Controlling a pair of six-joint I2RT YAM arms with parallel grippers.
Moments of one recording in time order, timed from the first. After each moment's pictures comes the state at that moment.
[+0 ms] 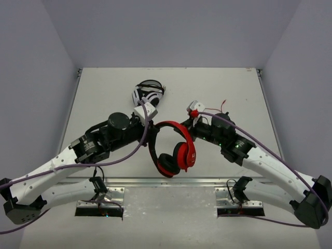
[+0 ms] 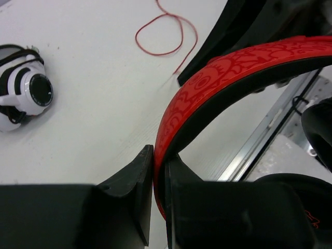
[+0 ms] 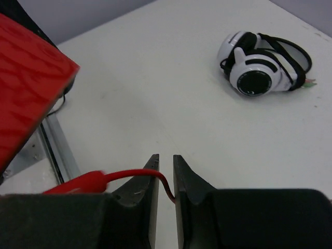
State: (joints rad) left arm -0.92 0.91 1.01 -0.49 -0.09 -0.09; right arm 0.76 0.98 0.73 0.01 -0.19 -0.01
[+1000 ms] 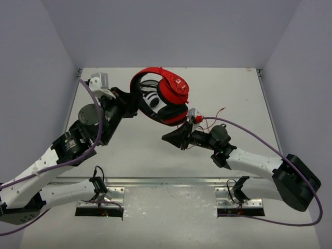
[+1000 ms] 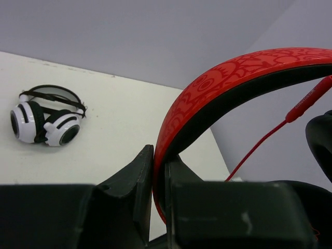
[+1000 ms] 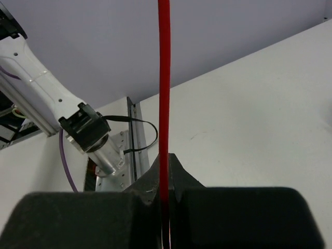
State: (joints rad) left arm -0.93 0.87 1.24 -0.35 -0.62 -0.55; right arm 0.76 1.21 0.40 0.97 -0.53 0.40
